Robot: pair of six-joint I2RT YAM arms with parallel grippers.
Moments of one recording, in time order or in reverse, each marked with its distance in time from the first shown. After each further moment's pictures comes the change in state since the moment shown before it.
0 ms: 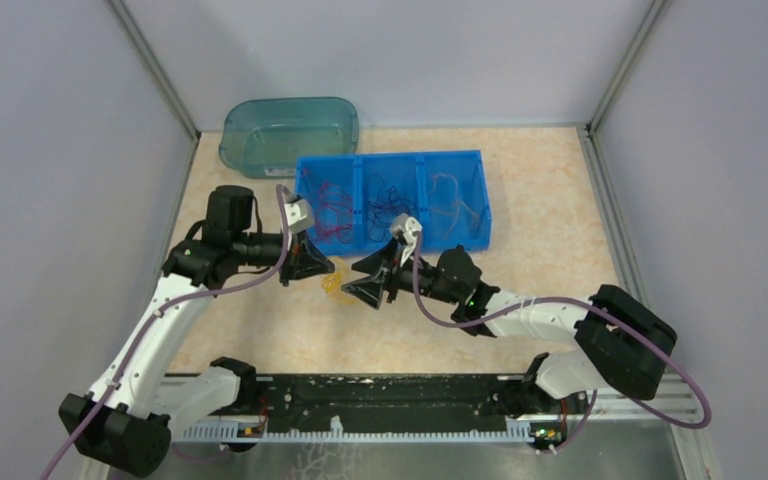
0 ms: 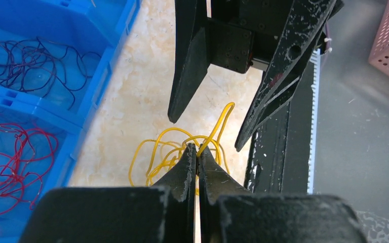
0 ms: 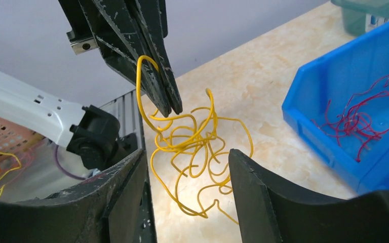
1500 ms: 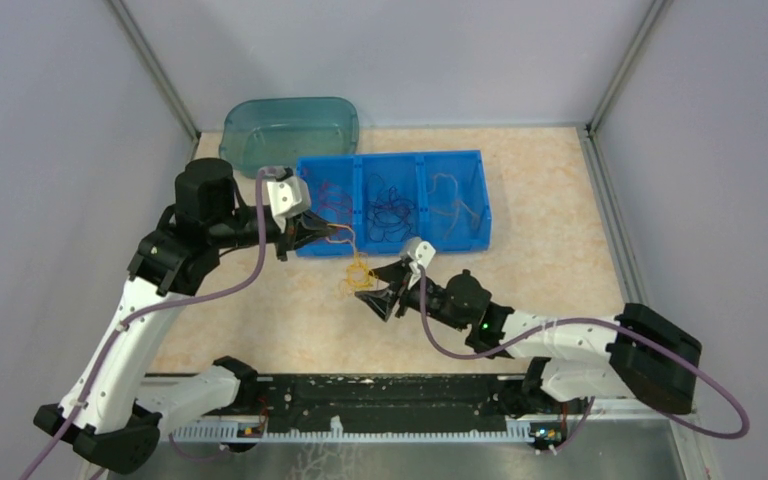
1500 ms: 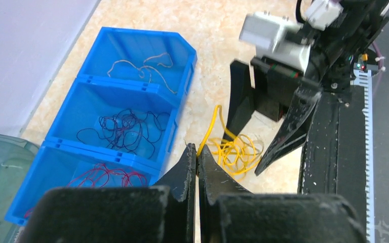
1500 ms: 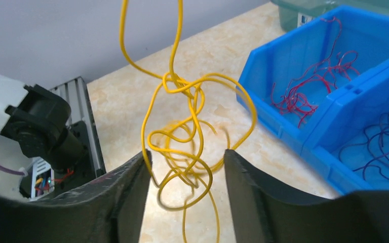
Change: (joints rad) left arm -0.141 0.009 0.340 -0.002 -0.203 0.013; right arm 0.131 -0.136 -0.119 -0.072 0.316 -0.215
